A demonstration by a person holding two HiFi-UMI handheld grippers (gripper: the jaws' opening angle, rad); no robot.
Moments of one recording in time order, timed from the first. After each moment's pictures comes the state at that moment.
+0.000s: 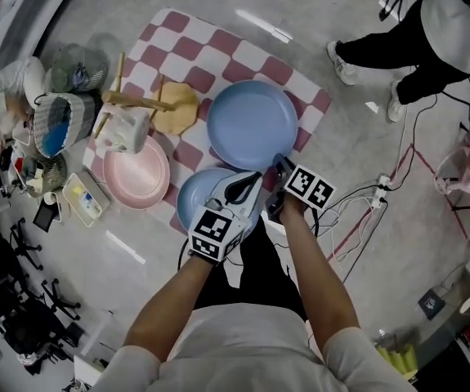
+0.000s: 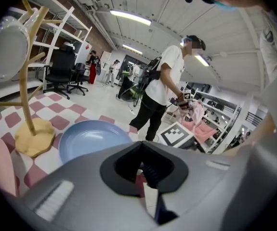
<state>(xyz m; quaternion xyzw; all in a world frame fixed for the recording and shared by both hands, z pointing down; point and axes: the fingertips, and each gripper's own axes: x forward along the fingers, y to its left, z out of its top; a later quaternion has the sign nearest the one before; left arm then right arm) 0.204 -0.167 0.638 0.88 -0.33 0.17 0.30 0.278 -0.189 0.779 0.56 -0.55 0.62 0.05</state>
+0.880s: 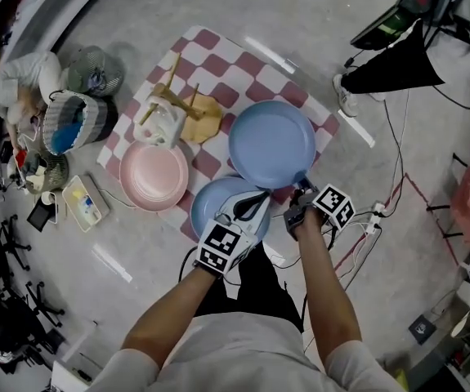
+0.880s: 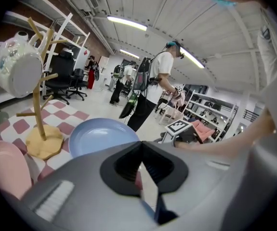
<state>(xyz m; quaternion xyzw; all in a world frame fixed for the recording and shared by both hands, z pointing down) 0.174 -0.139 0.607 0.89 -0.33 0.15 0.28 0.293 -0.182 0.732 0.57 -0.50 0.65 -0.06</state>
